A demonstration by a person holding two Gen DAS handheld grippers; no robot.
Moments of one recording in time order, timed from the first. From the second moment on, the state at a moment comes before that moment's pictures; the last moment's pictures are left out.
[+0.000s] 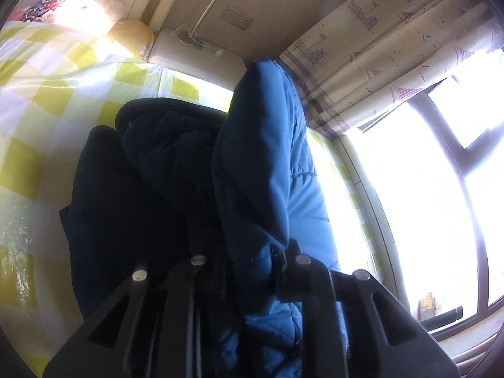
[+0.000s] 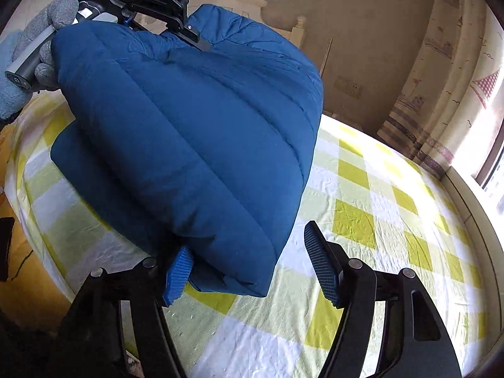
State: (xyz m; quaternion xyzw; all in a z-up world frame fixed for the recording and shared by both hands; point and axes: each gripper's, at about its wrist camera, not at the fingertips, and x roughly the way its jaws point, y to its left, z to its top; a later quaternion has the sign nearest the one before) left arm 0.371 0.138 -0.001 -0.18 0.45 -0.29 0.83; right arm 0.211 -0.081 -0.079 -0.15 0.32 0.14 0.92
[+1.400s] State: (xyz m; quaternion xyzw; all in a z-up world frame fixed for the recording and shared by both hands) left arm 0.330 0.234 -0.073 -0.26 0.37 -0.27 0.85; right arm 0.230 0.003 0.024 -0.10 0.20 0.34 0.91
